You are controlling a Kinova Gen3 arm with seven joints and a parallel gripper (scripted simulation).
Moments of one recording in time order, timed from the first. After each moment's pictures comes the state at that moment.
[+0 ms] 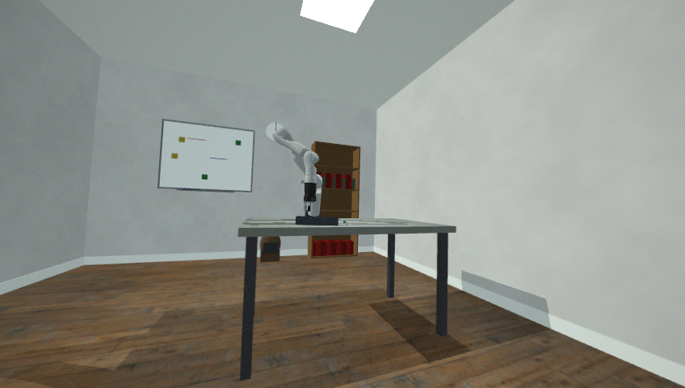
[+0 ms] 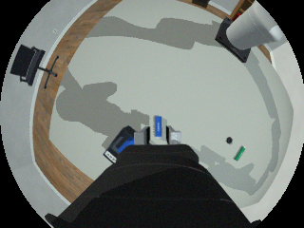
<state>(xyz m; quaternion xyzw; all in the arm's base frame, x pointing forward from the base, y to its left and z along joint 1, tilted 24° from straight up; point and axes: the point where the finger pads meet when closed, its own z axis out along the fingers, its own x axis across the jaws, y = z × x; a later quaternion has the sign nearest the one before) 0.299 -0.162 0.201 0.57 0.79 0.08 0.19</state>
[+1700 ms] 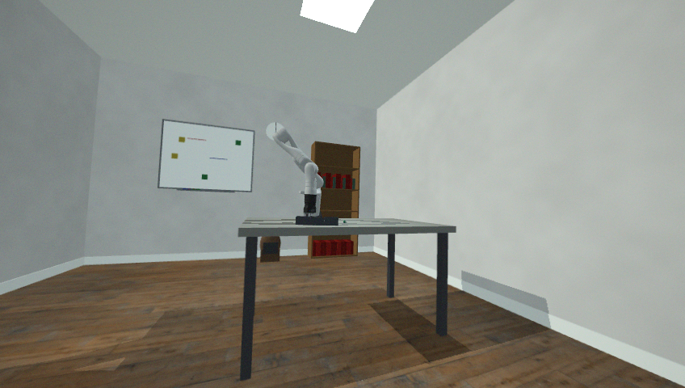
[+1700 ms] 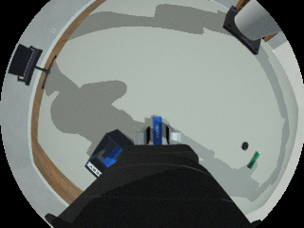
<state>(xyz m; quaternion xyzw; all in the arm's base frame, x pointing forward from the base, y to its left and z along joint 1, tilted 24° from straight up) 0.328 -0.167 0.135 0.57 0.79 0.08 0.19</state>
